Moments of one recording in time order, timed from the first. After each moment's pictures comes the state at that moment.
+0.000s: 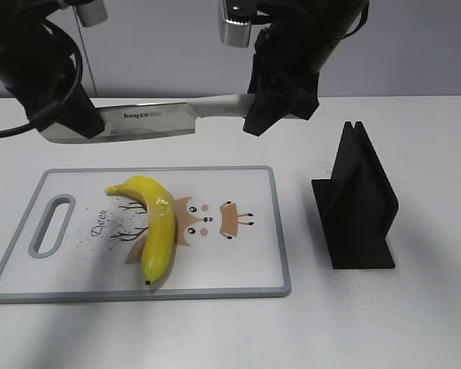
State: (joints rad) left arm -0.28 1.68 -1.37 -0.44 1.08 1.15; right arm 0.45 2.01 -1.77 0.45 1.20 -1.26
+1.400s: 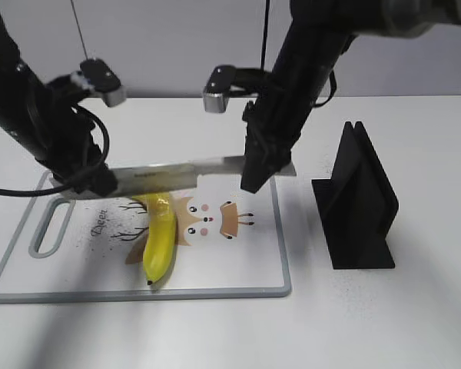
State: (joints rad) left arm -0.29 1.74 -1.15 -0.46 0.82 1.07; right arm 0.46 2.15 -1.75 0.41 1.19 -1.02
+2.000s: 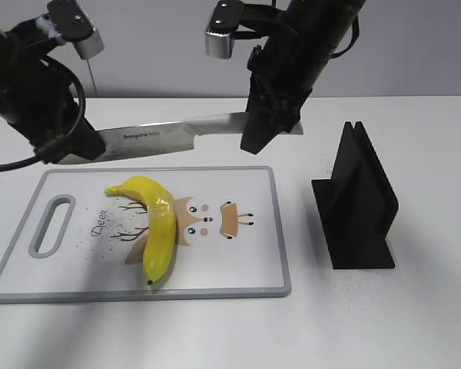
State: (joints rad) left arm -0.30 1.59 -1.15 -0.45 0.84 1.09; right arm 0.47 2.03 -1.75 0.41 1.20 -1.02
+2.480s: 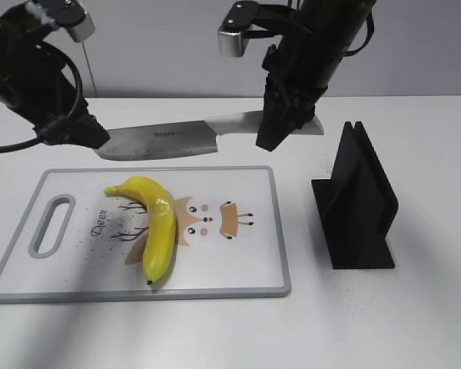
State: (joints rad) left arm -0.28 1.59 -1.15 -0.44 0.71 1.07; right arm 0.45 2.02 -1.75 0.36 1.22 -0.96
